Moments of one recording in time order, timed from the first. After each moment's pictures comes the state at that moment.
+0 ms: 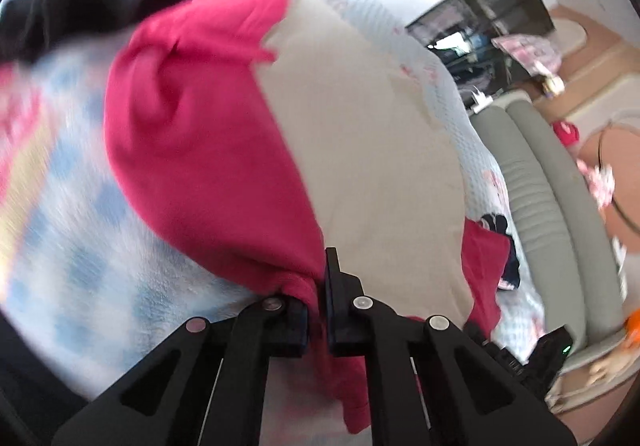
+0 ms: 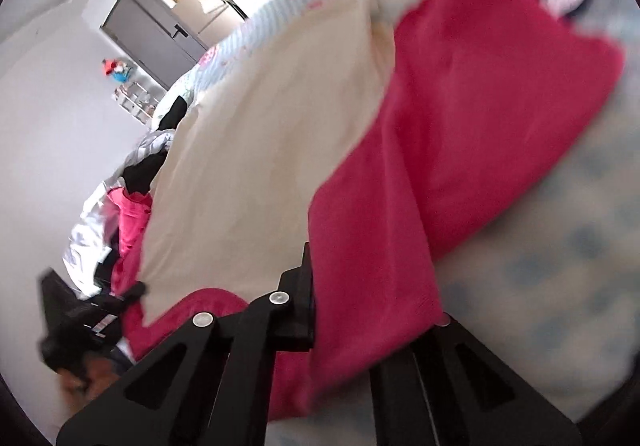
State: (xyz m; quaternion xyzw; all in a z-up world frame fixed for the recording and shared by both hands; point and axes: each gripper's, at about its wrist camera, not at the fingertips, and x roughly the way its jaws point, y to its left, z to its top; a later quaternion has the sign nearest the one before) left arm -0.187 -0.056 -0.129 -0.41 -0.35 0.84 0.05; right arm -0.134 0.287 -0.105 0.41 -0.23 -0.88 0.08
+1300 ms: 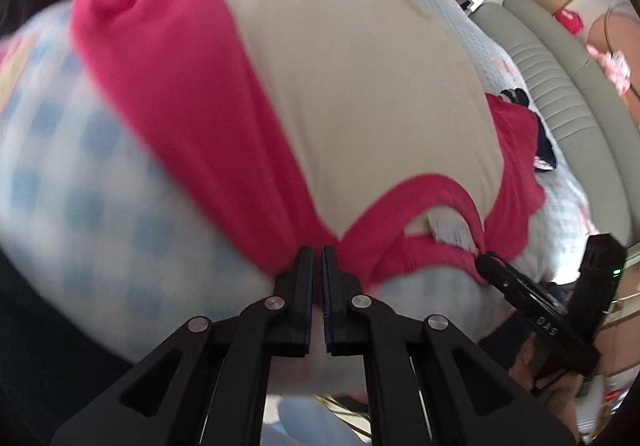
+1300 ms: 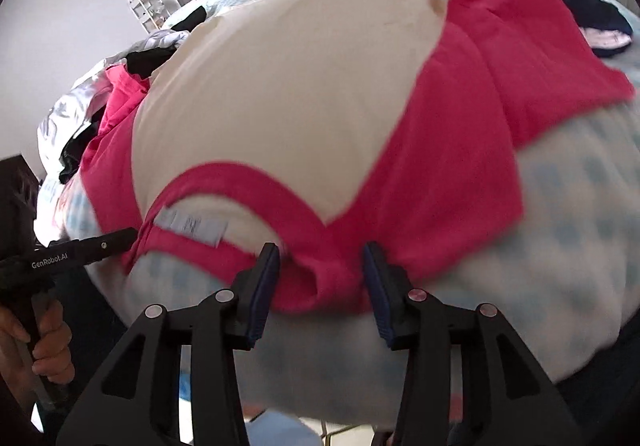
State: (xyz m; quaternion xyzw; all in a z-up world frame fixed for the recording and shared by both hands) left arm -0.150 -0.035 -0.151 -0.52 -0.24 0.81 0.09; right arm -0.102 0.239 -0.129 0.48 -0.09 -0.86 0.13
